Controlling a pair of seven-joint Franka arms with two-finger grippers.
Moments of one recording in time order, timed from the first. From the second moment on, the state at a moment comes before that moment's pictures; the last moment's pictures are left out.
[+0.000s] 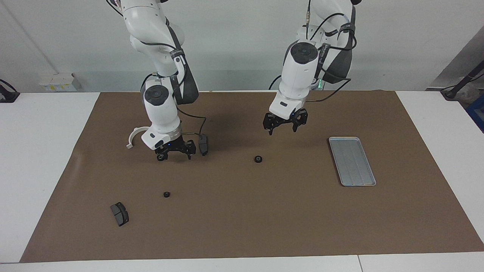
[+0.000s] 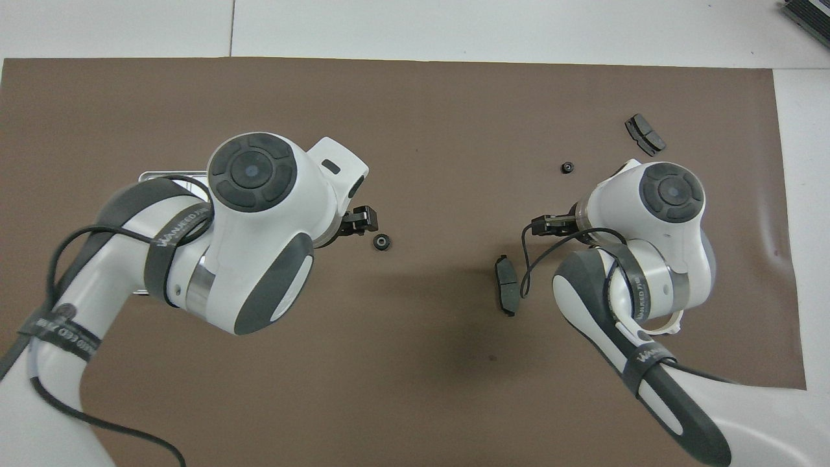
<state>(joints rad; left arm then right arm) -0.52 0.21 -0.04 -1.79 0.00 2.02 -0.61 0.17 0.20 0.00 -2.09 0.00 2.32 0.14</state>
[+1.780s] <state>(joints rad) -0.59 0.46 -0.04 -1.81 0.00 2.34 -0.55 0.06 0.16 0.02 -2.25 0.04 2.51 -0.11</state>
